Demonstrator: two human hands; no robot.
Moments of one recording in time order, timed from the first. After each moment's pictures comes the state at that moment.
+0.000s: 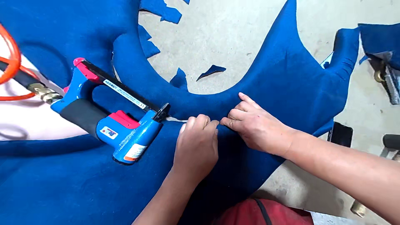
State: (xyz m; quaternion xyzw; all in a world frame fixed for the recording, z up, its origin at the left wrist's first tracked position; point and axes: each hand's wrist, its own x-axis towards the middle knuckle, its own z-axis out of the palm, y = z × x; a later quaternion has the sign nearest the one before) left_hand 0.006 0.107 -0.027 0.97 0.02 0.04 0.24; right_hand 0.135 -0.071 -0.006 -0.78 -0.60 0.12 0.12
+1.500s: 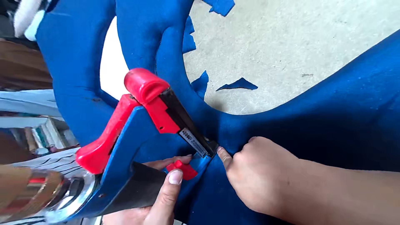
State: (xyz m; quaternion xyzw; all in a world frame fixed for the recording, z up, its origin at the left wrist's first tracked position) left_hand -0.006 0.034 0.037 0.79 0.39 0.28 0.39; right_hand 0.215 -0.046 0.019 -0.55 -0.77 0.32 -0.01
